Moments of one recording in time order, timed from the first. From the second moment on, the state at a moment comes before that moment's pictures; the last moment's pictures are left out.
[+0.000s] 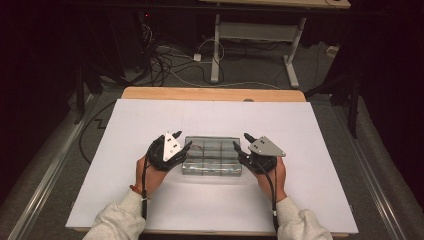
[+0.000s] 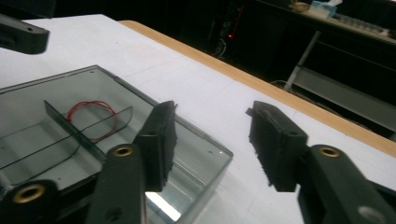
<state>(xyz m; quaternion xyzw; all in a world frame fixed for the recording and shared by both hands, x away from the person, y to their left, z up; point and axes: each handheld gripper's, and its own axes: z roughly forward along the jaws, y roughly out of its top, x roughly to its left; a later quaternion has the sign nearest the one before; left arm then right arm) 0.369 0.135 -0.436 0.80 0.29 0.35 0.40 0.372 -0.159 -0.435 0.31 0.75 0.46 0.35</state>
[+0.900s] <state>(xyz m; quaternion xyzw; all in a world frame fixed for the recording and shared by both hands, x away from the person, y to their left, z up) 0.357 0.135 -0.429 0.80 0.26 0.33 0.43 0.364 -0.162 -0.424 0.31 0.74 0.49 0.34</state>
